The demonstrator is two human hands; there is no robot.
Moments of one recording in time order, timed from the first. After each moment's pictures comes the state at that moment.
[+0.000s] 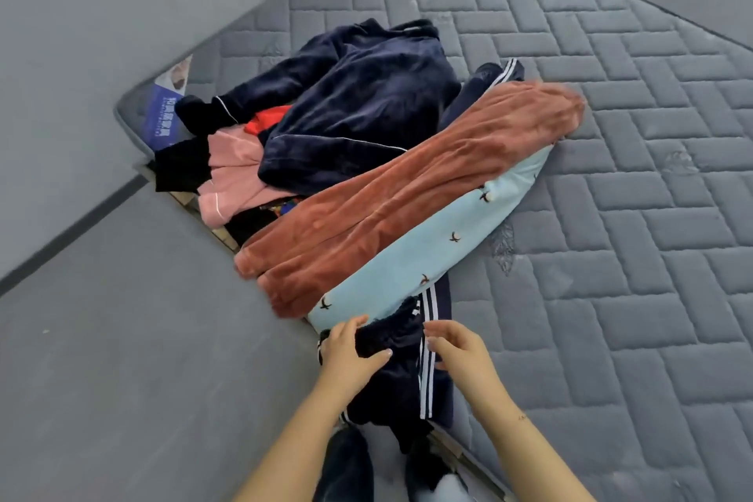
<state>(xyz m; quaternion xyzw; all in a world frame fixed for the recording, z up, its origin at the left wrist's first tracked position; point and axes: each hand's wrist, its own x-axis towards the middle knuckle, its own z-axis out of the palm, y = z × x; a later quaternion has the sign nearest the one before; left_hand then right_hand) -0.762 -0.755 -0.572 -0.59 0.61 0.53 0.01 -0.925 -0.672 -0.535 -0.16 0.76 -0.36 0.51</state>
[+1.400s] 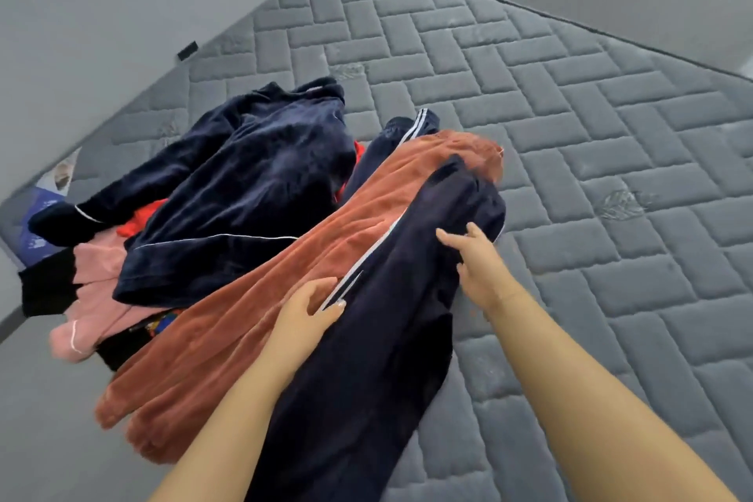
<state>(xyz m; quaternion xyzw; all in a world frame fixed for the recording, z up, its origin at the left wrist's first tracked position) -1.019 -0.895 -0.530 -0.54 0.63 0.55 -0.11 -1.271 -0.835 -0.538 -0.01 0.61 -0.60 0.52</state>
